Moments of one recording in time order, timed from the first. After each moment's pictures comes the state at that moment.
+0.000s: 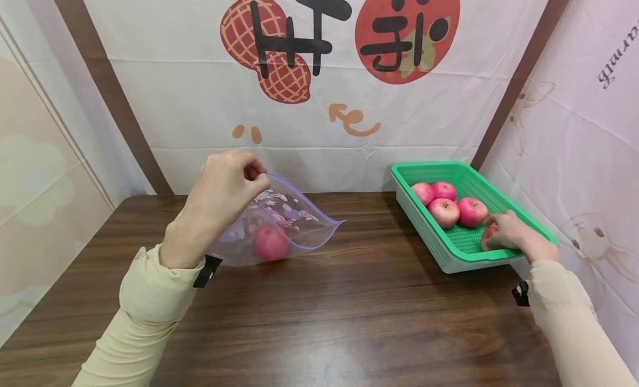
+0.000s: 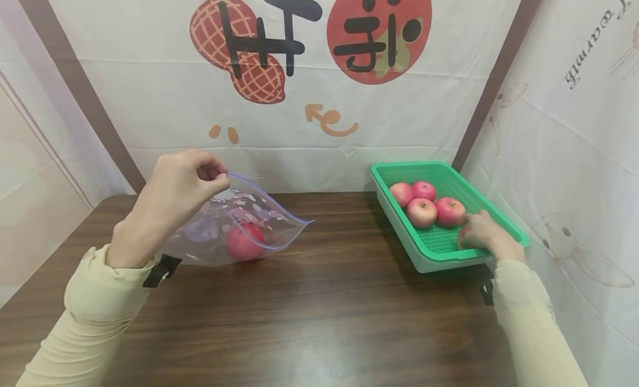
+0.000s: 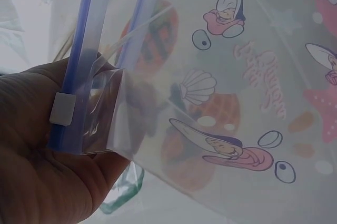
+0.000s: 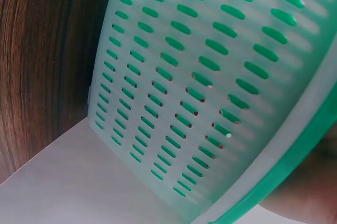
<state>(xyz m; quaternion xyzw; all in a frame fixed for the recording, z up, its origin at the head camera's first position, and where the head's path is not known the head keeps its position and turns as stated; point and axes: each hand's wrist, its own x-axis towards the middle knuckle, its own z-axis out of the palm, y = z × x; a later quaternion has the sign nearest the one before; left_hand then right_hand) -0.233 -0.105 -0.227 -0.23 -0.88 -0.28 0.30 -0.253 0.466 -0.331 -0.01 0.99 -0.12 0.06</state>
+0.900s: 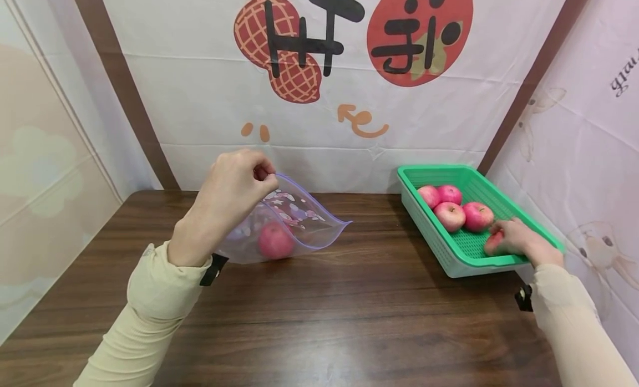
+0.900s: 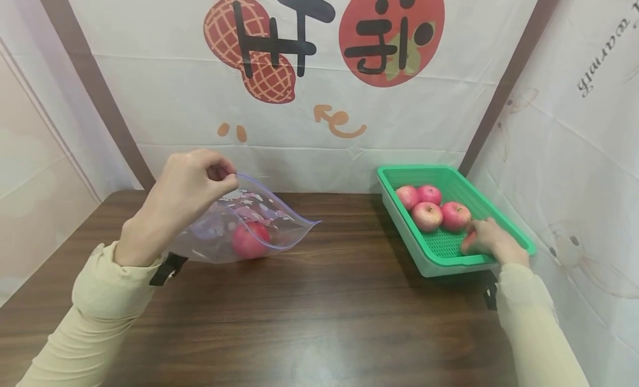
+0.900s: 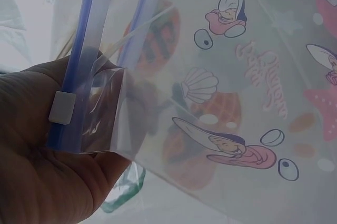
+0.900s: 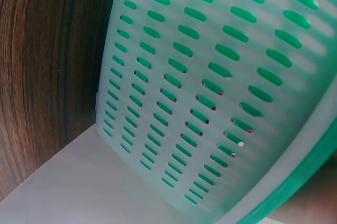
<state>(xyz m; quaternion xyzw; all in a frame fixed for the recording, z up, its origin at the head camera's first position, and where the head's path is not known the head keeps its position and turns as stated) -0.228 -0.111 -0.226 -0.22 -0.89 -0.29 0.28 -0.250 0.463 -0.334 -0.01 0.99 -0.10 0.06</state>
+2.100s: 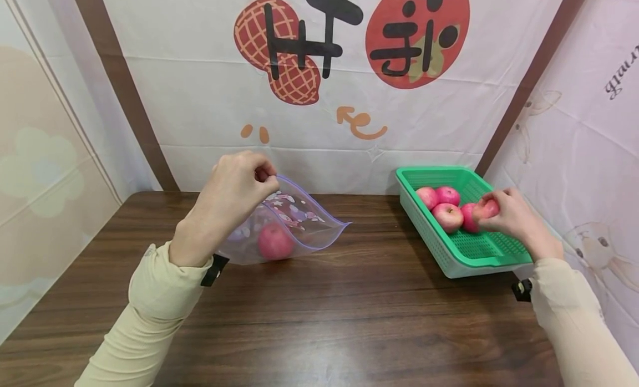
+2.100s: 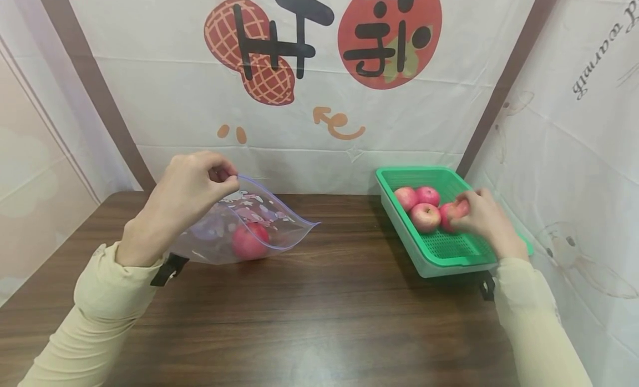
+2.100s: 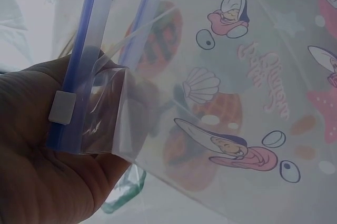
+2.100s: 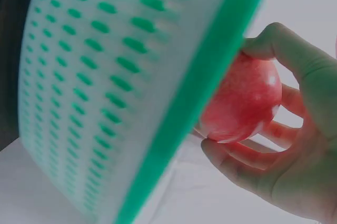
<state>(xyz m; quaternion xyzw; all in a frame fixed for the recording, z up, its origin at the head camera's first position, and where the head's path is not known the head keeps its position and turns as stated) -0.228 -0.110 -0.225 -0.23 -0.89 -0.28 0.27 -0.253 0.427 -0.295 -0.07 0.98 -0.13 -0.13</state>
